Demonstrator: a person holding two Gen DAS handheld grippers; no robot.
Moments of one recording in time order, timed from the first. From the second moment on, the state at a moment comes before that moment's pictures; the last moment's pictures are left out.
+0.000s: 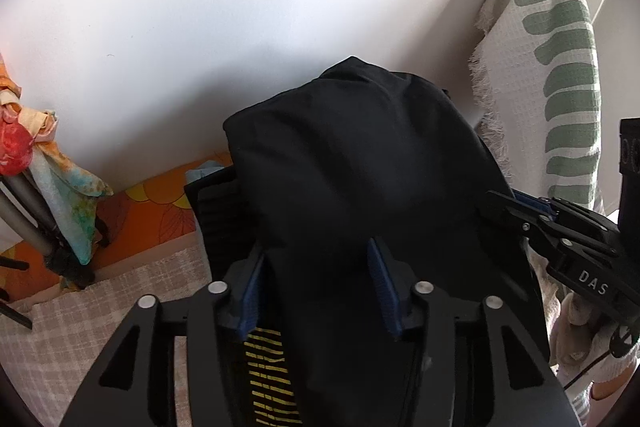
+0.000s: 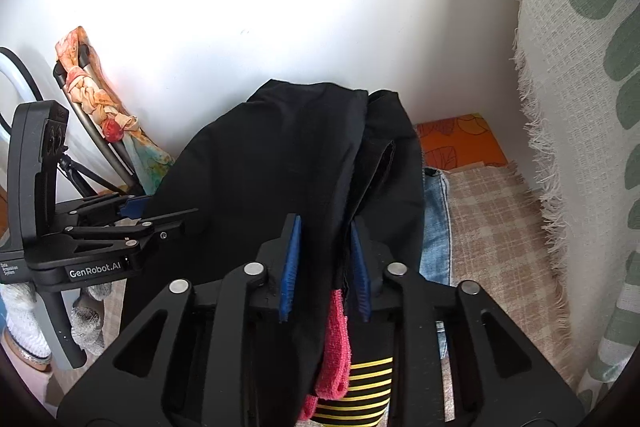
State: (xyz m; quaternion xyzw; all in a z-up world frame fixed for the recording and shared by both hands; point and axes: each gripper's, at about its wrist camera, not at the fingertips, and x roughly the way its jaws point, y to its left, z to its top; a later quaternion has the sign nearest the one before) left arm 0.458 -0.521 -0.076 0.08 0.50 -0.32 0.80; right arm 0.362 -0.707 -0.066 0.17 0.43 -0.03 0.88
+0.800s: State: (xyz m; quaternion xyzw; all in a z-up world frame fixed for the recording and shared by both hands) left arm 0.372 -0.442 -0.013 0.06 0.44 -0.33 0.83; right arm 0.259 -0.639 0.012 0.08 0.38 -0.07 0.92
